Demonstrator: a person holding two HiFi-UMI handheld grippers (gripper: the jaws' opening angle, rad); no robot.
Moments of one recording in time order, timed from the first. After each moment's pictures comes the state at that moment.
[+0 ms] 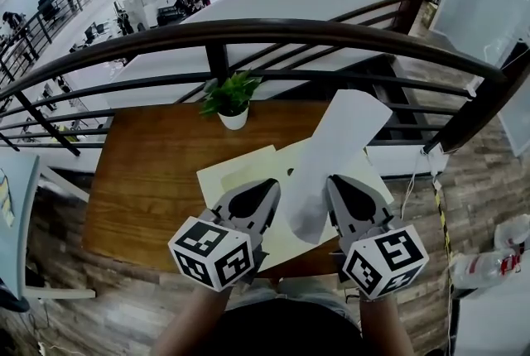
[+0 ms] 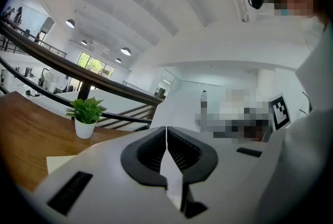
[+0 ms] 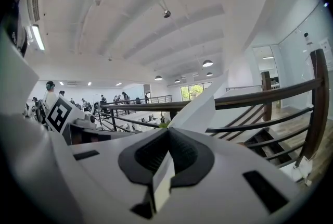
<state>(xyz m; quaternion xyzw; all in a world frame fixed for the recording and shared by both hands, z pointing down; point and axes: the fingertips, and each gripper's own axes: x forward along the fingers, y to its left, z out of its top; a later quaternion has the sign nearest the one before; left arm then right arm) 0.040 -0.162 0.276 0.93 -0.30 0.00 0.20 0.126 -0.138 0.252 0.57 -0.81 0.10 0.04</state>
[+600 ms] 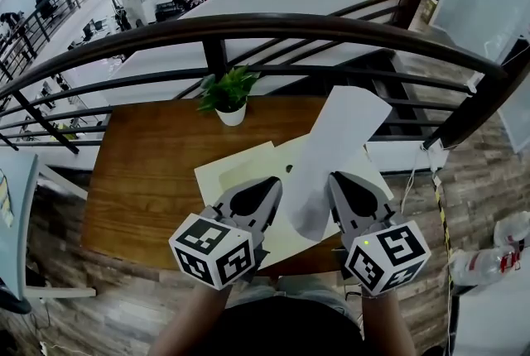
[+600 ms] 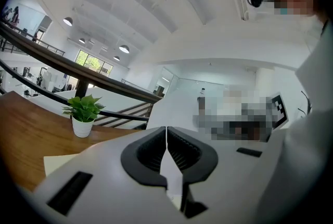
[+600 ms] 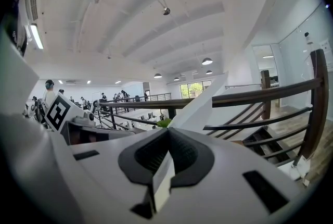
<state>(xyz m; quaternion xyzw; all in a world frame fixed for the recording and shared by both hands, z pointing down) 0.048 -0.162 0.281 0.93 -0.29 0.02 0.20 0.135 -0.142 0.260 0.58 -0.81 0.11 0.05</state>
